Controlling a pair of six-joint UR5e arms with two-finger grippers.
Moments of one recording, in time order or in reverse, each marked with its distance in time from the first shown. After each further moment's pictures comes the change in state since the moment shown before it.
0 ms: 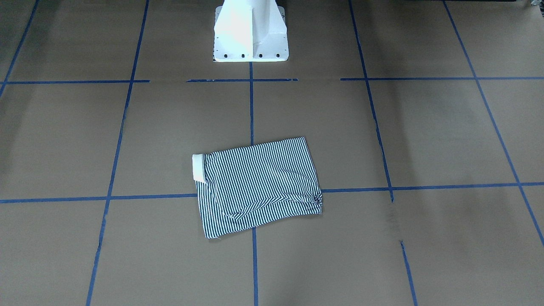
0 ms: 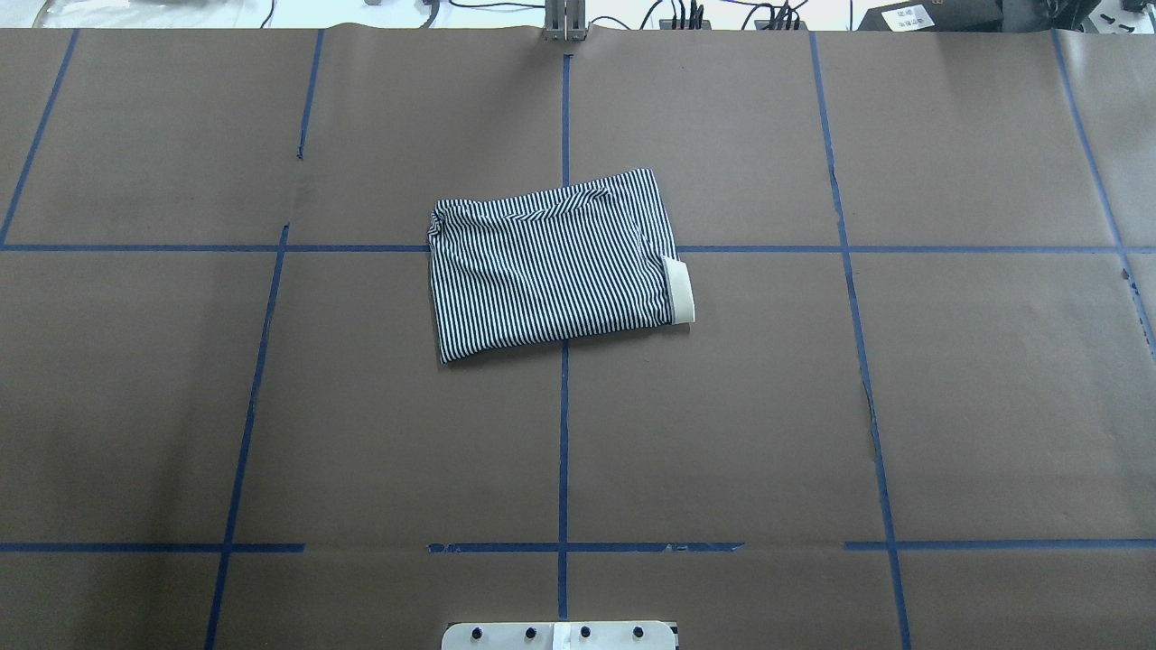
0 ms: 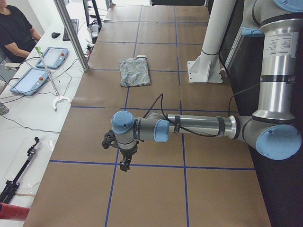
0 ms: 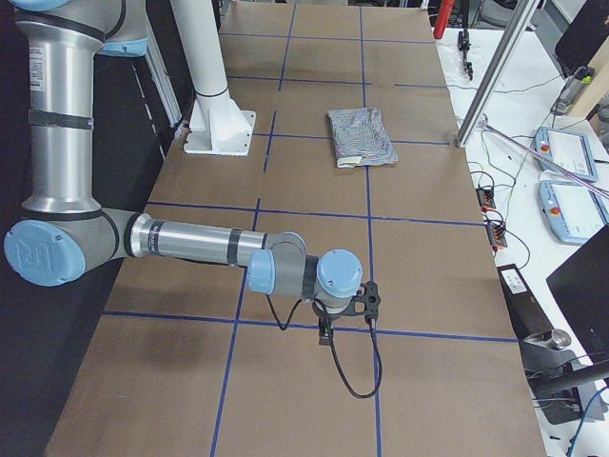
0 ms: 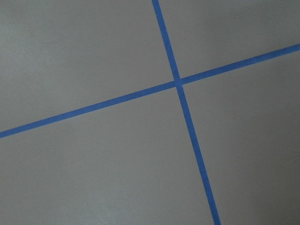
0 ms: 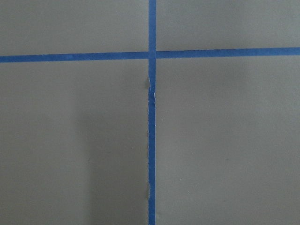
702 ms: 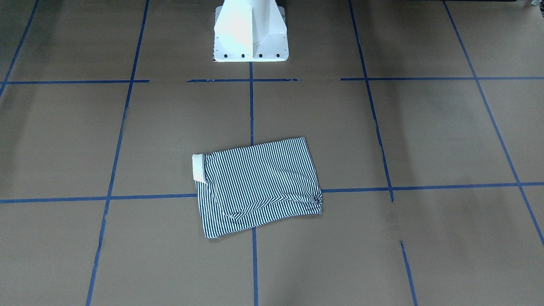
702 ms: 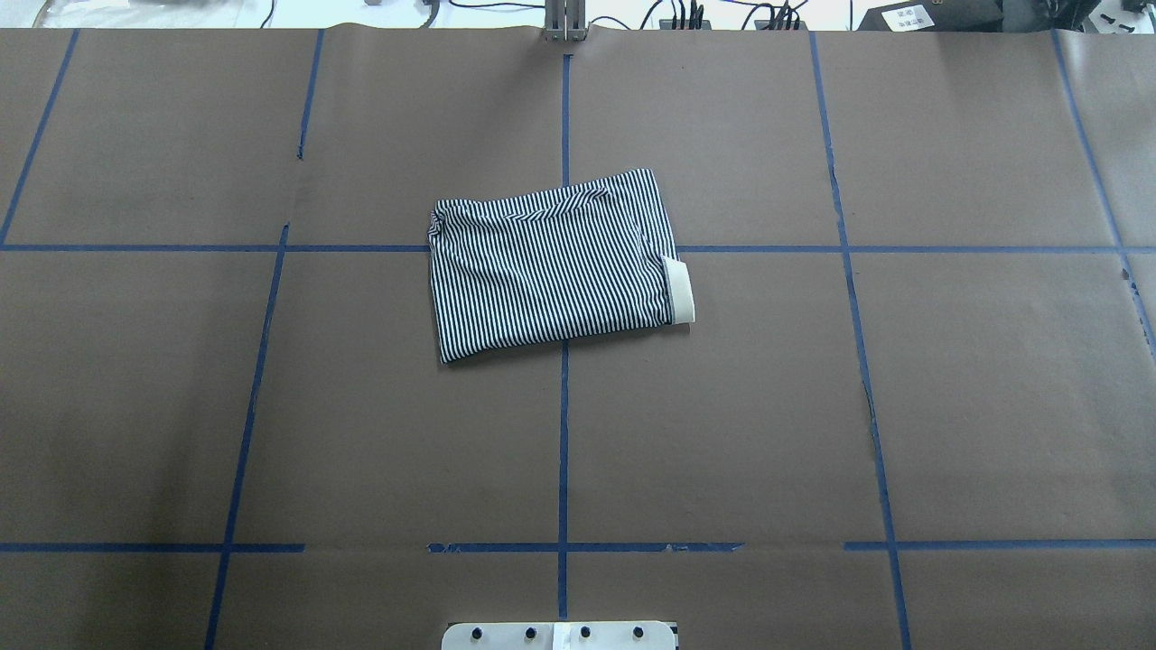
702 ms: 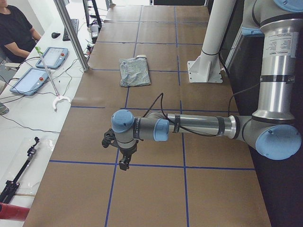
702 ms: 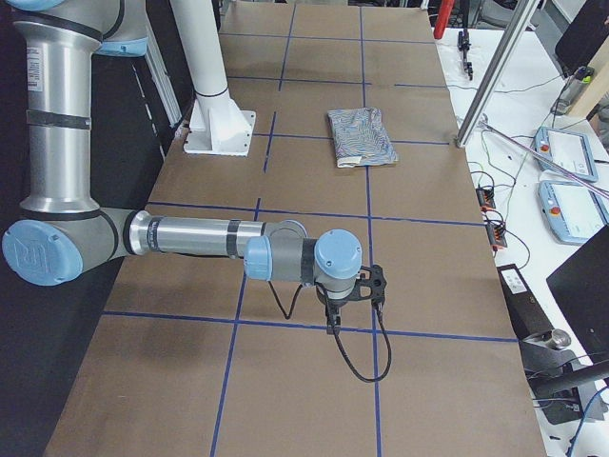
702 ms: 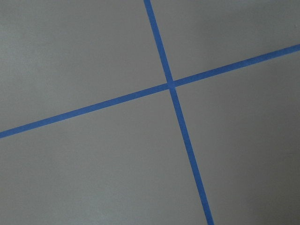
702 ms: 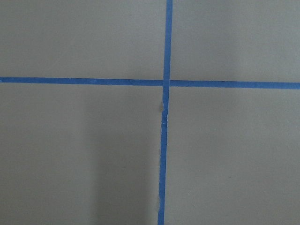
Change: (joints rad) left arm -0.001 -0.002 -0.005 0.002 -0.002 -0.002; right arm 0.027 0.006 0.089 -0.005 -0.015 0.008
